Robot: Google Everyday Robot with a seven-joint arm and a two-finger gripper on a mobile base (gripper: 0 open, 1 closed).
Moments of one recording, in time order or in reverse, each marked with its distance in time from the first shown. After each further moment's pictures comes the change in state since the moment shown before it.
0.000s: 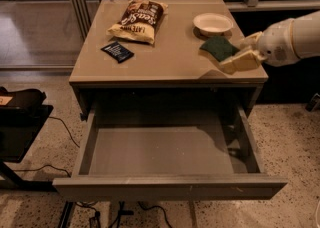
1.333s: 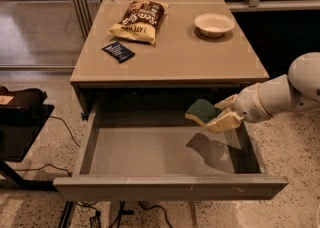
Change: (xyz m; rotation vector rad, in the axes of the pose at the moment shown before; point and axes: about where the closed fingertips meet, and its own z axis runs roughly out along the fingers) arm 0.130 0.088 0.072 -0.177 0.184 0.049
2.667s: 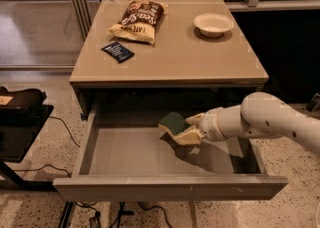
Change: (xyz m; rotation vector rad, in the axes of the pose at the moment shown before) arm -0.002 0.022 0.121 0.013 -0.115 0.061
